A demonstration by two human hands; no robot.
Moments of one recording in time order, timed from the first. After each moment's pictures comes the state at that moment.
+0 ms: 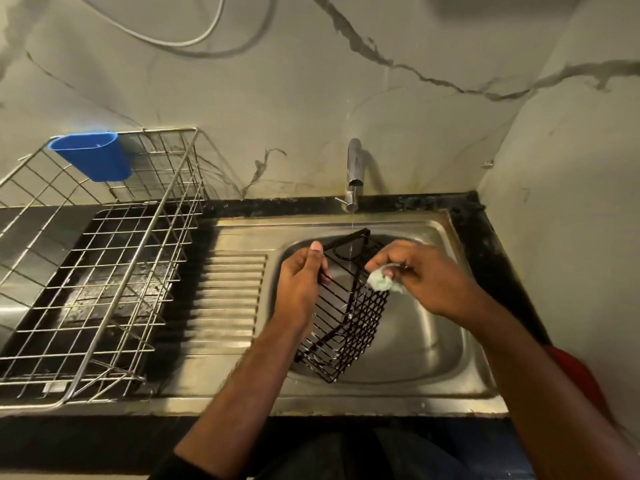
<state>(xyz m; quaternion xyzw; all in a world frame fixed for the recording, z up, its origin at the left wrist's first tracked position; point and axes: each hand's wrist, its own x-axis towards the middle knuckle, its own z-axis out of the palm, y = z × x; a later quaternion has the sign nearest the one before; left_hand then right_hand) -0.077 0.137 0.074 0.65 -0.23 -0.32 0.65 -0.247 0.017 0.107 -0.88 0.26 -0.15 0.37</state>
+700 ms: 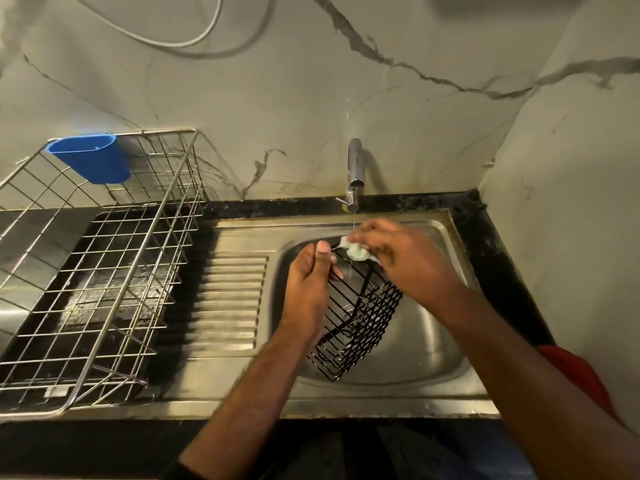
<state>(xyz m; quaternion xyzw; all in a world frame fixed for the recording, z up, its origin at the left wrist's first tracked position) -0.089 0.140 0.083 0.61 -0.27 -0.32 0.67 -0.213 0.033 0.132 -0.90 0.23 -0.21 0.30</state>
